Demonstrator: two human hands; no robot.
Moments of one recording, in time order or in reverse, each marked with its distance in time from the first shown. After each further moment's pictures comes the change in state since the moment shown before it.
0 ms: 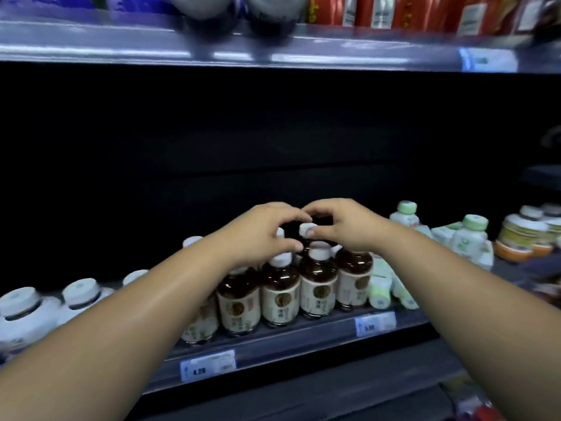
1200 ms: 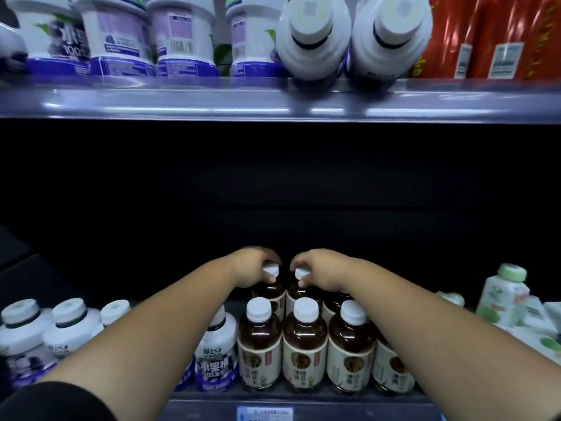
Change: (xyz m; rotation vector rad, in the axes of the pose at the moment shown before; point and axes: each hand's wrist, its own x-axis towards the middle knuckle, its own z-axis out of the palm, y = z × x) left_hand -0.040 -0.147 -0.047 0.226 -0.168 -0.591; right_hand 0.136 -0.057 0.105 -0.315 -0.358 -0.017
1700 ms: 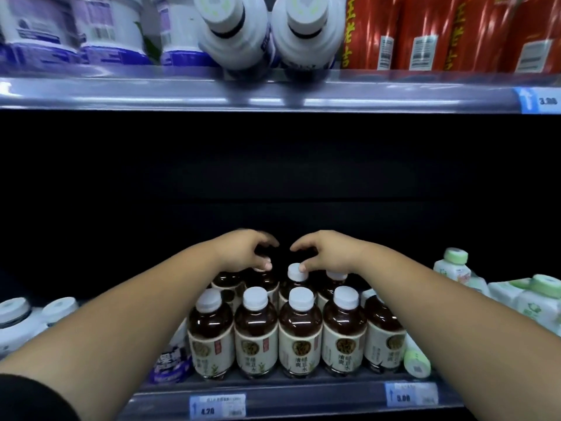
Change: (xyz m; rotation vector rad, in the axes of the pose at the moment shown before) left_hand 0.008 0.077 -0.010 -0.071 -0.030 0.103; right_hand -0.069 0.069 -0.041 0.149 0.053 -0.002
